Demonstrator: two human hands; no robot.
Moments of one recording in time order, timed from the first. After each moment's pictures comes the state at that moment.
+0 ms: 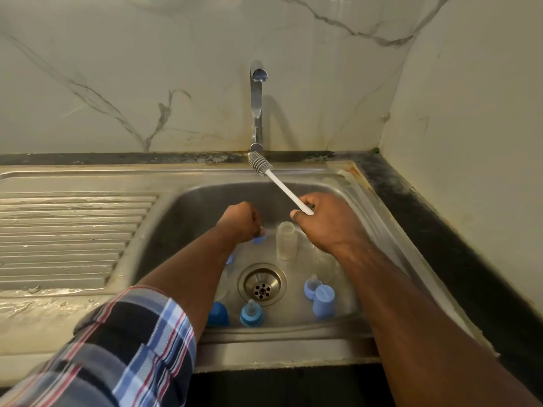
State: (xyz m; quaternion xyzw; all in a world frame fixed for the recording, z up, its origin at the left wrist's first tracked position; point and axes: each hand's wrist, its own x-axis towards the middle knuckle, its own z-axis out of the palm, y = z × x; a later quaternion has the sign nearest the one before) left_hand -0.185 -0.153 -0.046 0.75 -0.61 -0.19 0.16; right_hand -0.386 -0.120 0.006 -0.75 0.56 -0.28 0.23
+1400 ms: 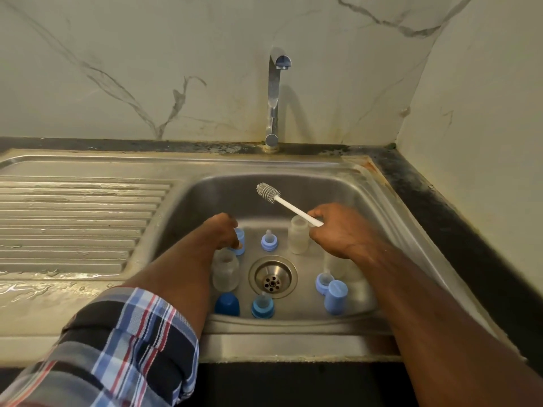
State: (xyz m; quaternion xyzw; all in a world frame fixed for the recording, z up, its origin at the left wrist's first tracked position) left_hand -0.122 -0.136 -0.081 0.80 -0.54 -0.25 0.08; right_hand -0.378 -0.115 0.000 -0.78 0.58 -0.12 0.20
